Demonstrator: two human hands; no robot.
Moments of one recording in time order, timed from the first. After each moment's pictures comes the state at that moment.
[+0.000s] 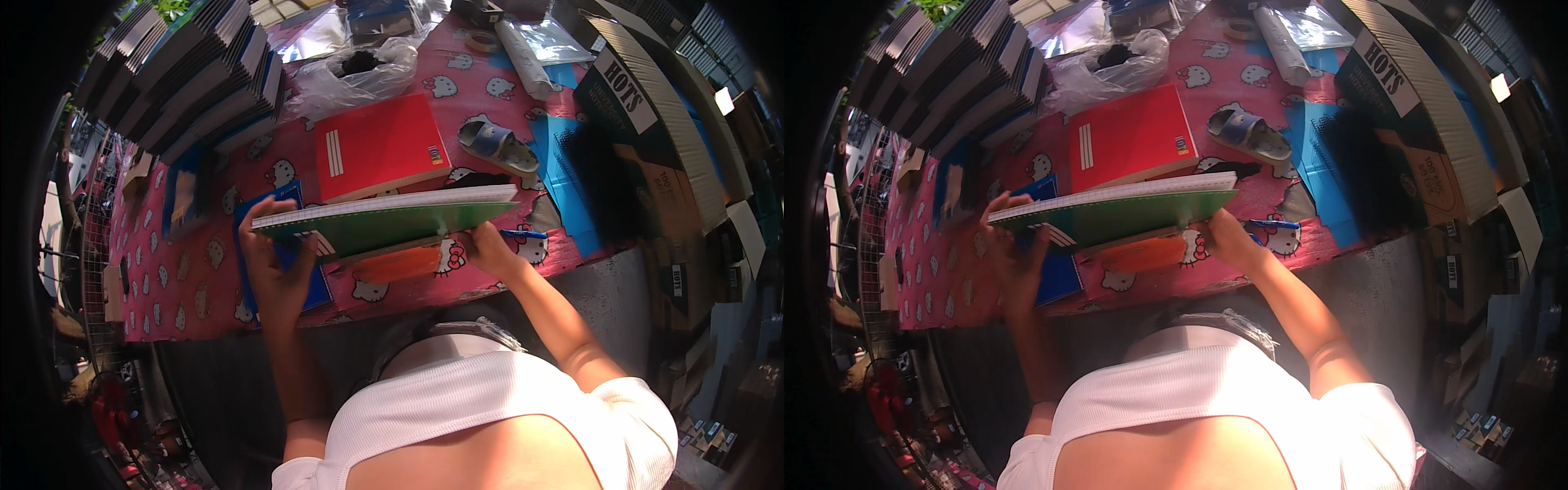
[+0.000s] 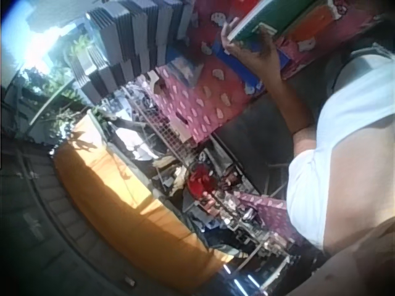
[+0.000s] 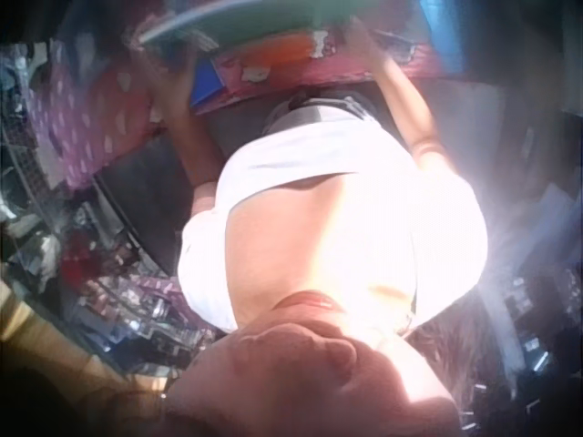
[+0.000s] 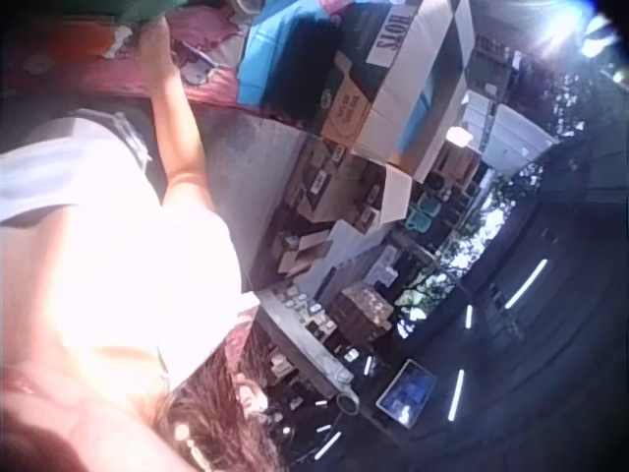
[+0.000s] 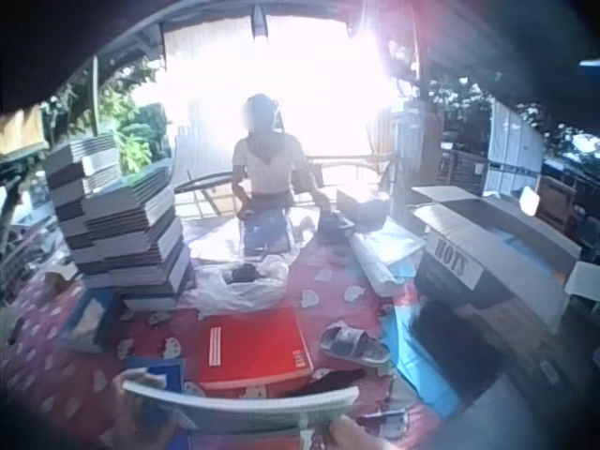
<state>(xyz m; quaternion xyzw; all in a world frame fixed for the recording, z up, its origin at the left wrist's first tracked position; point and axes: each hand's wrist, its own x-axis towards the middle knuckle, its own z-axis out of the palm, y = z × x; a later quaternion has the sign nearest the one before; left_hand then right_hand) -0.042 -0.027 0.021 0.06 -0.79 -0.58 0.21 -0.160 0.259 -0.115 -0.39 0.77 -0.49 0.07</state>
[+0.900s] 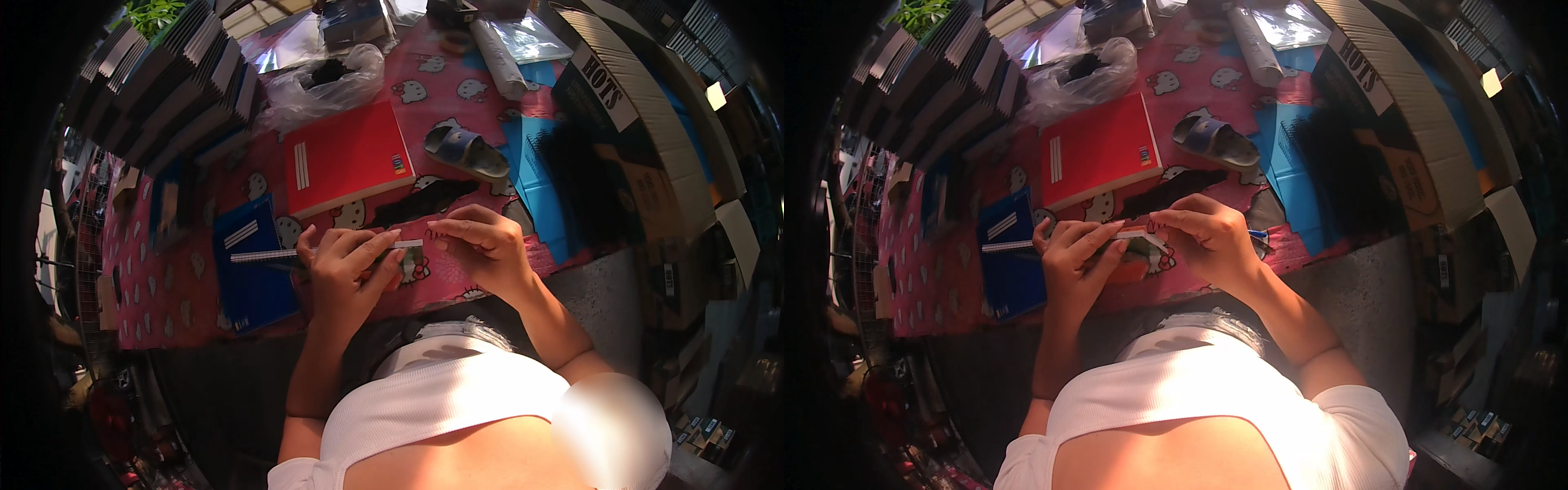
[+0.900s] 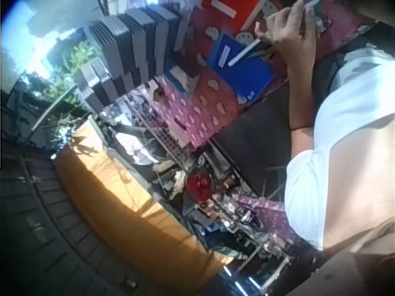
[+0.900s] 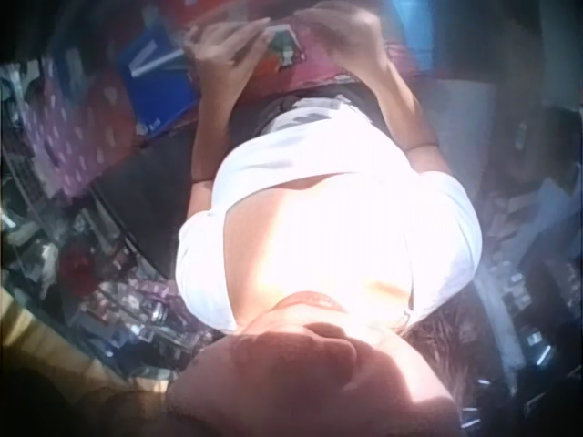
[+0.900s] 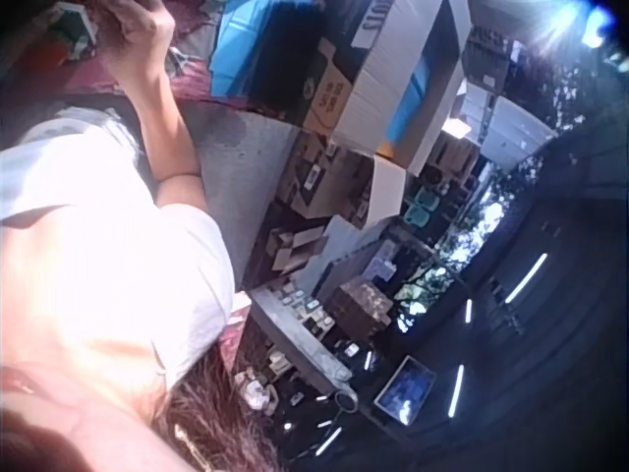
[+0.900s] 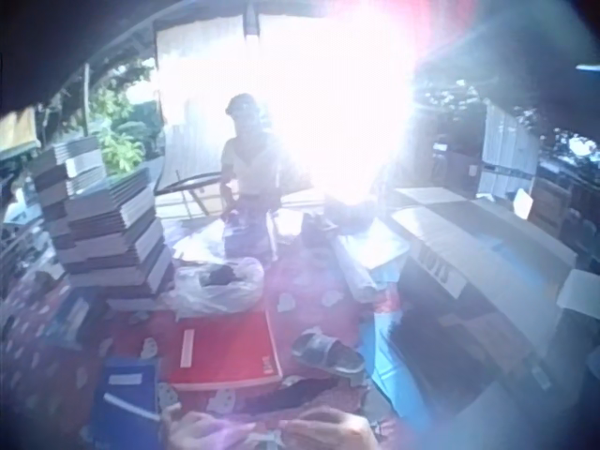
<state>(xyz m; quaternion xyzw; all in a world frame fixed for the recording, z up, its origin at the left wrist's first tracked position) -0.081 0.094 0.017 -0.07 -0.93 -0.27 0.23 -0.156 0.296 -0.006 -0.35 0.73 -0.59 -0.05</state>
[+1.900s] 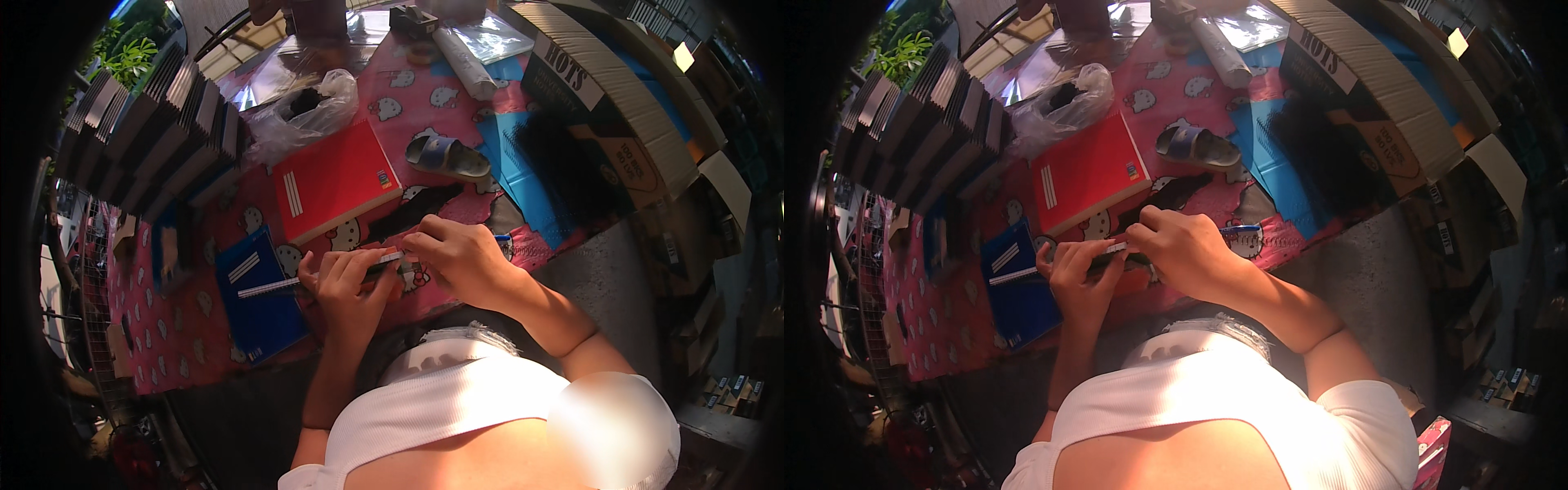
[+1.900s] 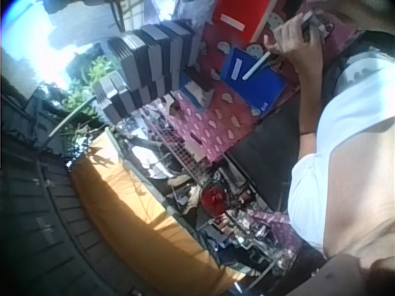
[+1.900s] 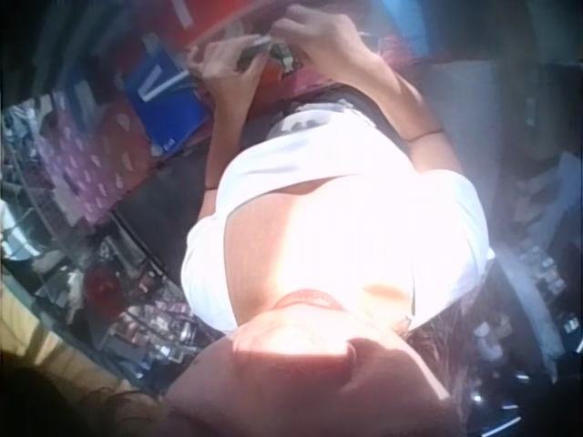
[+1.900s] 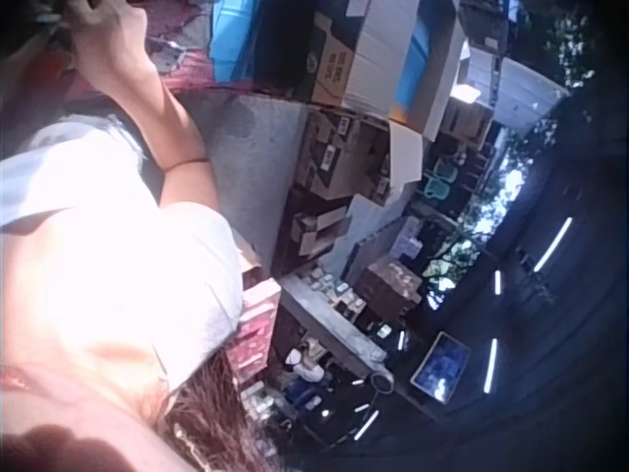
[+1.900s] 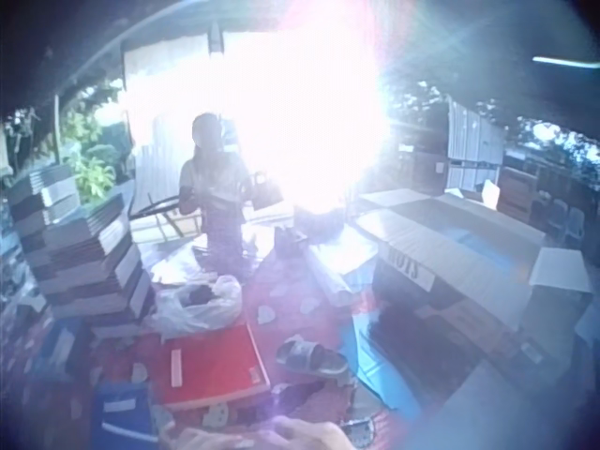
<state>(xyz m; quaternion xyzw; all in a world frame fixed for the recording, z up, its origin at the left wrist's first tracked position) -0.075 0.098 0.001 -0.06 -0.92 -0.26 0.29 -0.139 0.282 0.024 -0.40 0.83 -0.39 -0.09</state>
